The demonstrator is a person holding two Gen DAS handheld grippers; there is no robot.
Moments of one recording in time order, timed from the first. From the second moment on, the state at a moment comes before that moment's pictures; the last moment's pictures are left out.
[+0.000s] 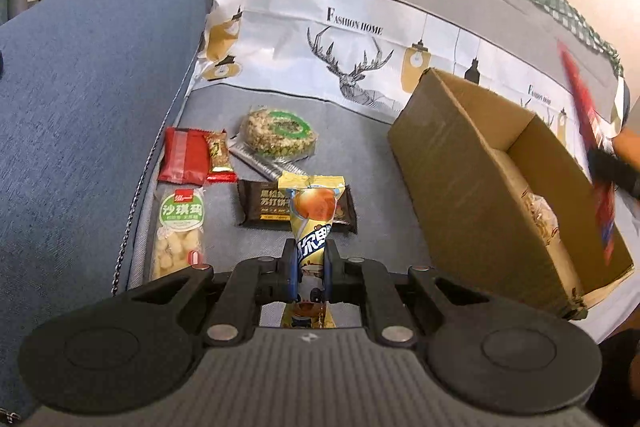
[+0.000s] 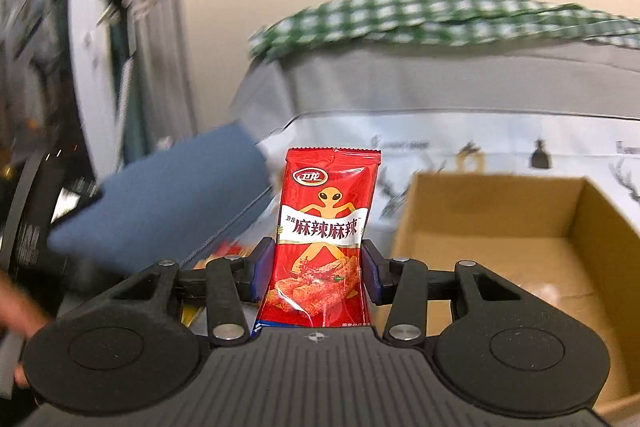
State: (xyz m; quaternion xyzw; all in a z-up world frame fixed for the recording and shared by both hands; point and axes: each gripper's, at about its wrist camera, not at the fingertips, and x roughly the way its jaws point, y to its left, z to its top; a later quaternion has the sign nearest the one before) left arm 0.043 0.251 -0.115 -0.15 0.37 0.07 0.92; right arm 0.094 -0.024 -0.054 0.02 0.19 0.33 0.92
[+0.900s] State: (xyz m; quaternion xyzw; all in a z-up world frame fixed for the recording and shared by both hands) left arm 0.081 0.183 -0.068 -0.16 0.25 -0.02 0.95; right arm 0.155 -0.133 -0.046 0.04 0.20 0.21 0.96
